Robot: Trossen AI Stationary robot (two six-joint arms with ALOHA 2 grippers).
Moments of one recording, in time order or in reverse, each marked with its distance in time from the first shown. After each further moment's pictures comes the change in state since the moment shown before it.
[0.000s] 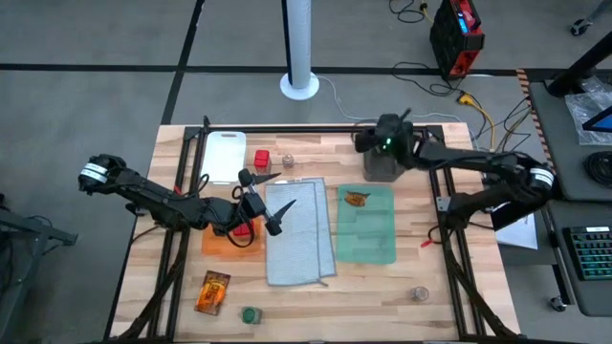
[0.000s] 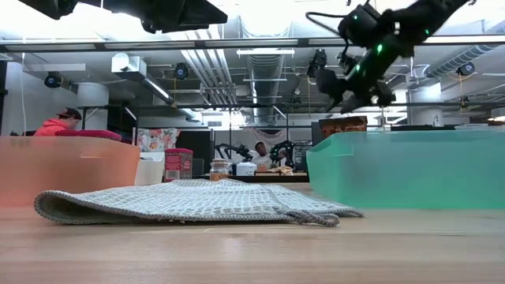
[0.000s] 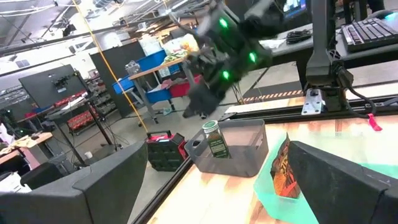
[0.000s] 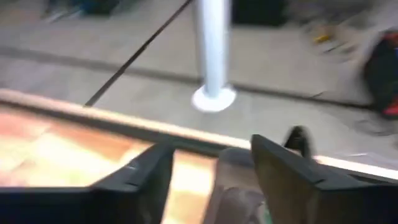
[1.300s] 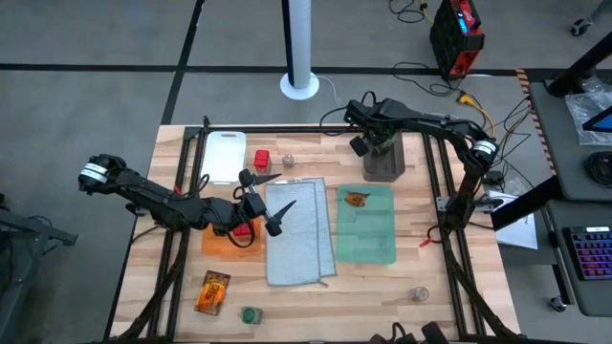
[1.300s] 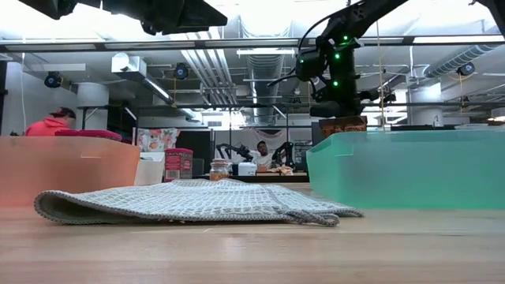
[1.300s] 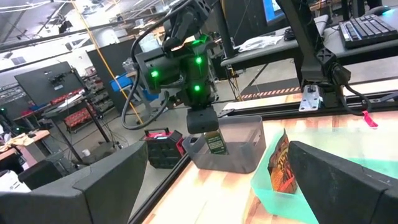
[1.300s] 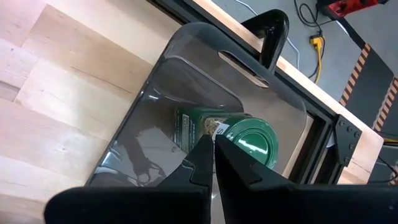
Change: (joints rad) left arm 0.000 0.000 0.000 -0.023 0.004 -0.017; right arm -0.096 0.502 0.680 -1.067 -0.148 -0.063
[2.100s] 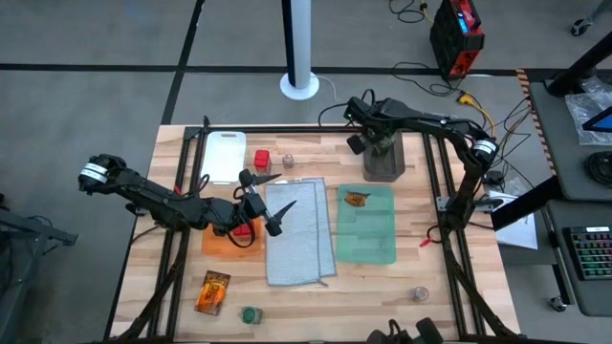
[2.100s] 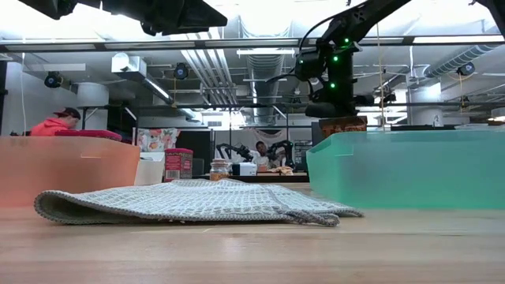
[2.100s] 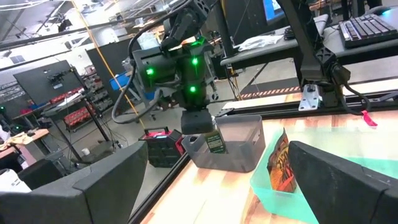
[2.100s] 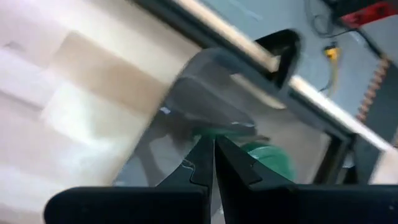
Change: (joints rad) left arm 0.000 0.000 0.000 -0.006 0.000 -0.008; right arm -0.019 0.001 -0.014 0.092 -0.052 -0.045
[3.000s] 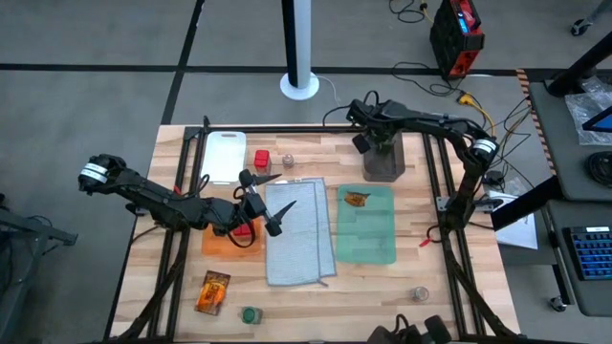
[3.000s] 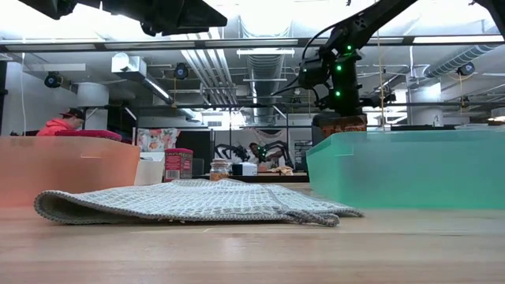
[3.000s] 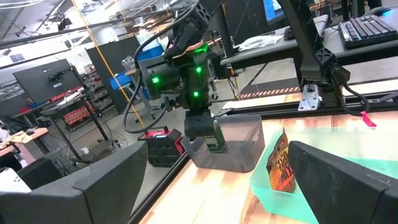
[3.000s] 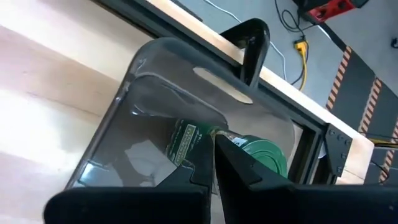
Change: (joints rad) left arm 0.000 0.000 0.000 -0.003 0.000 -0.008; right arm -0.026 0.005 -0.055 0.017 0.119 0.026
